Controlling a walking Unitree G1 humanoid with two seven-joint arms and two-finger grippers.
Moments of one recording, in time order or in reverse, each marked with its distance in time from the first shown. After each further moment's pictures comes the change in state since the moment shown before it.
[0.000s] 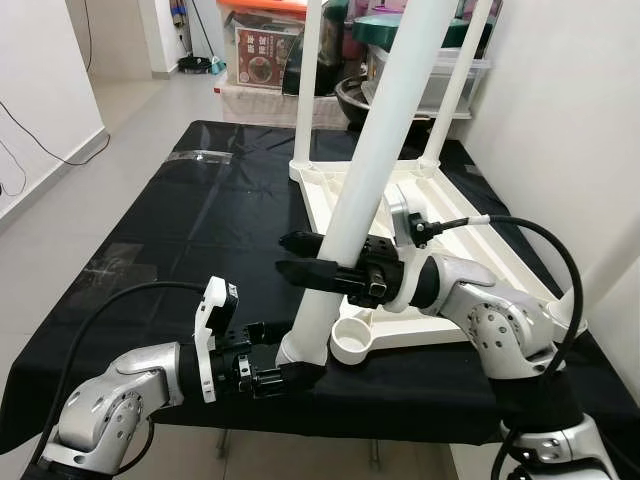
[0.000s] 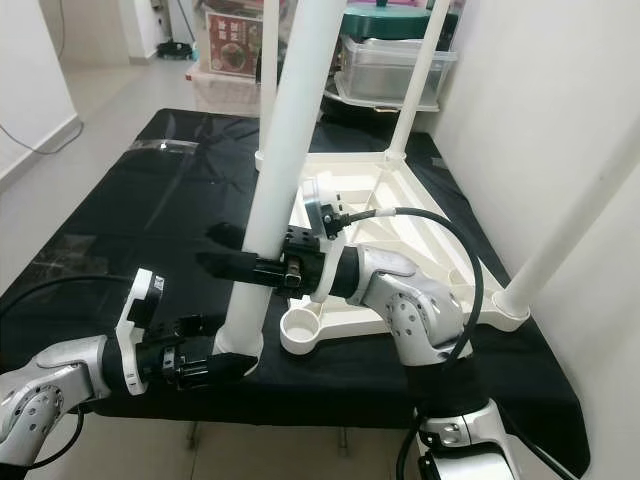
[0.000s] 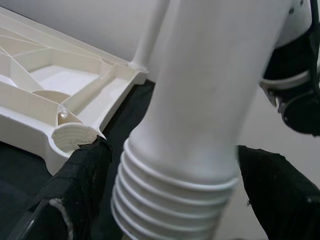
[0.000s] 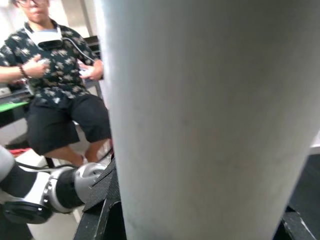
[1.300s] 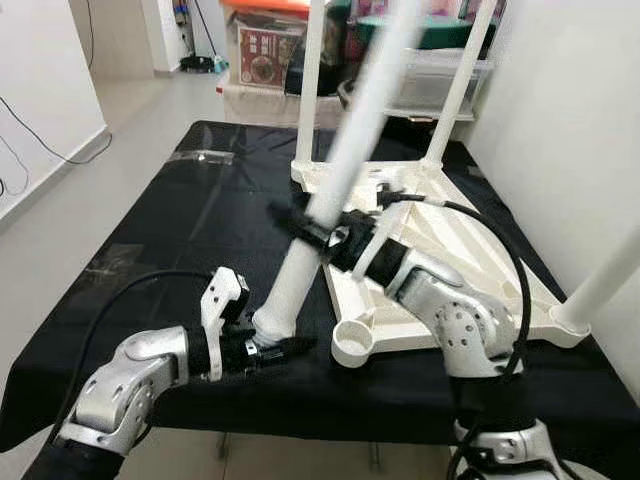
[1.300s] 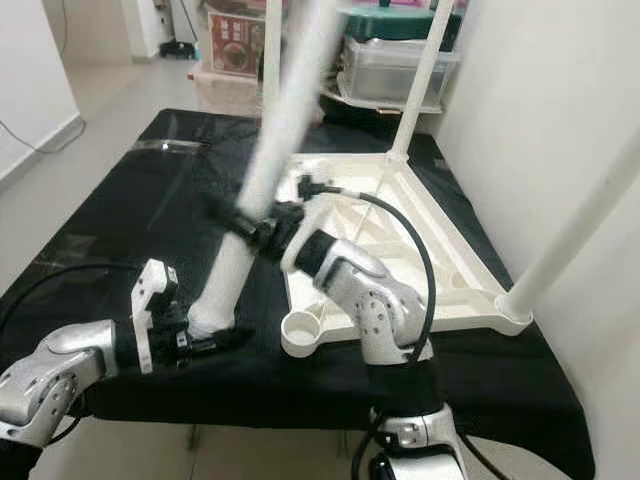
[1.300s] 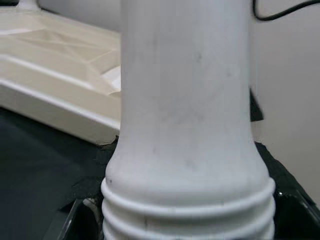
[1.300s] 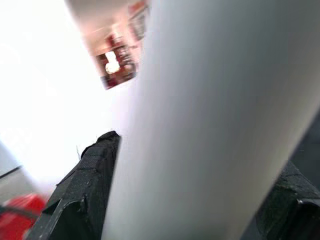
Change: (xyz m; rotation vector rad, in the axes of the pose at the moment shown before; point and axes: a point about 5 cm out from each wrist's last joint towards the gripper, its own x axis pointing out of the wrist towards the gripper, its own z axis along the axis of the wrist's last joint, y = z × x) left arm 0.006 0.024 0.003 0.155 0.030 0.219; right arm 0.002 -0.036 -0.002 0.078 -0.154 -0.663
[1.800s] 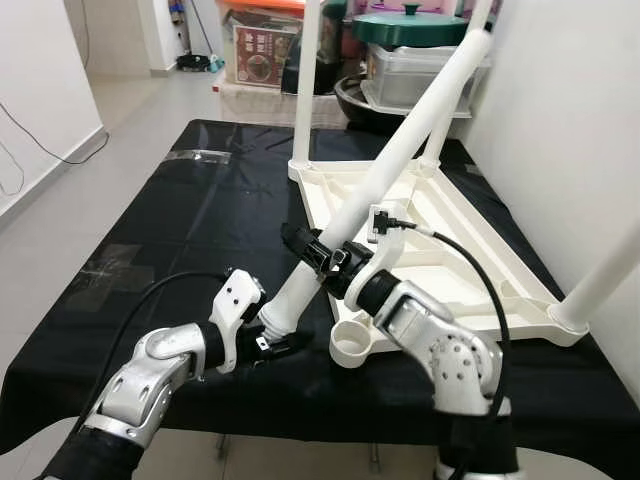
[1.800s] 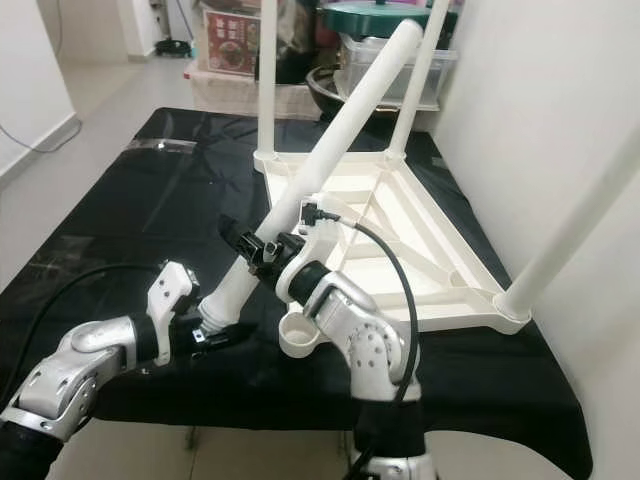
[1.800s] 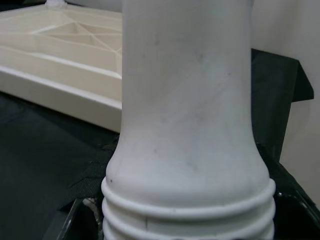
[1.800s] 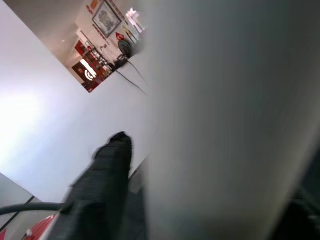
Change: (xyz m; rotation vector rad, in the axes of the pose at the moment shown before) left arm 0.016 0.012 -0.005 0.128 0.055 0.118; right arm -0.008 0.015 -0.045 0.274 0.063 -0.148
